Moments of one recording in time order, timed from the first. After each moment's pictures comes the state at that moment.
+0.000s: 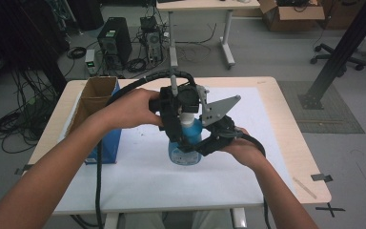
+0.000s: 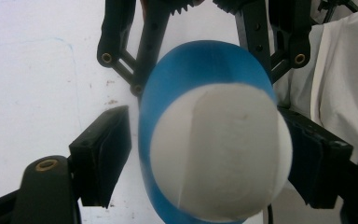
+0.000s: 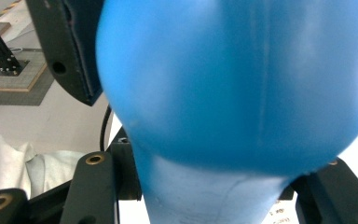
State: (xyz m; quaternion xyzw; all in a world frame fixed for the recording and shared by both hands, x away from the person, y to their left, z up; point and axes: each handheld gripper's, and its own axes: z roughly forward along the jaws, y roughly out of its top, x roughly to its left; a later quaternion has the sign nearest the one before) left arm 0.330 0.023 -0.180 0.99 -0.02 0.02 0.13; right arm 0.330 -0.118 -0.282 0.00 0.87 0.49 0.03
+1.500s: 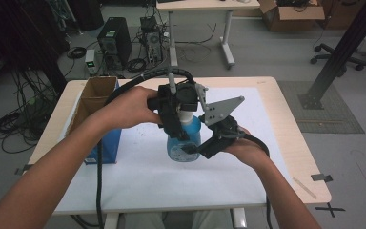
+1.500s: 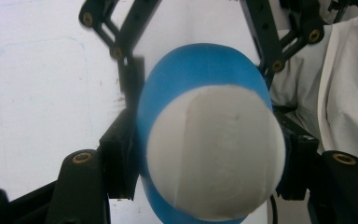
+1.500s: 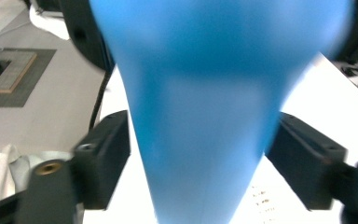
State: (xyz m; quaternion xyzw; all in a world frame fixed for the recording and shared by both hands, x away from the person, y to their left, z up) left arm 0.328 0.028 -0.172 0.99 -0.01 0.04 0.14; right arm 0.331 -0.126 -0.283 0.02 0.87 0.49 0.05
